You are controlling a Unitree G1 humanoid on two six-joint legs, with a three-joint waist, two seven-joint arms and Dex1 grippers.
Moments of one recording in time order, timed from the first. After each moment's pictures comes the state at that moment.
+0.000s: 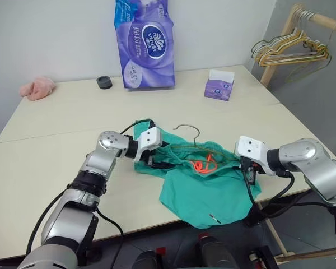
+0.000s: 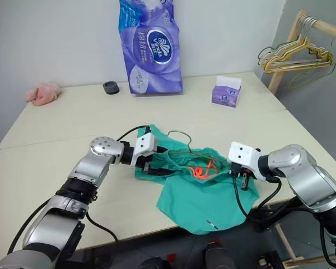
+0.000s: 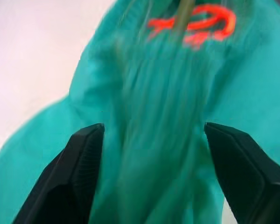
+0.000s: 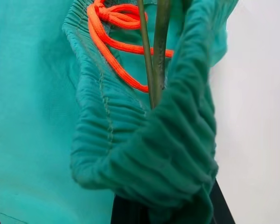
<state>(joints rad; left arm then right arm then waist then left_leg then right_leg) -0.74 0.53 -0.24 0.59 -0.08 -0.03 -1.33 -0.47 -0.97 0.29 -0.40 0.15 0.77 1.02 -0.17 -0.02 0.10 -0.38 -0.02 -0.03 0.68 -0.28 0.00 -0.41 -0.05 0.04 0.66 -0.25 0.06</state>
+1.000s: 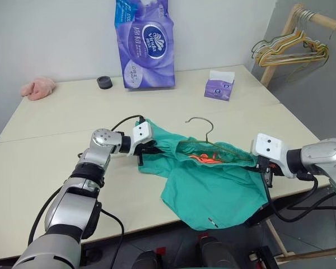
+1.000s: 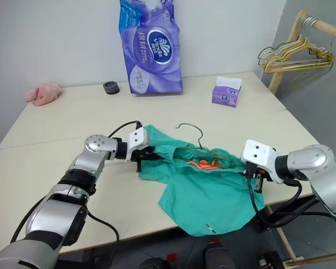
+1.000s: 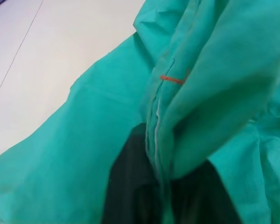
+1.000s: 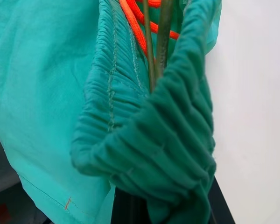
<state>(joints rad) -0.84 0.49 -0.20 0.90 -0.03 -0.22 -1.25 -0.37 -1.07 0.14 -0.50 0.26 0.82 1.04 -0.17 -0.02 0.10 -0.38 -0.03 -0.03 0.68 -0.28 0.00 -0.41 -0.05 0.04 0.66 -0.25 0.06</state>
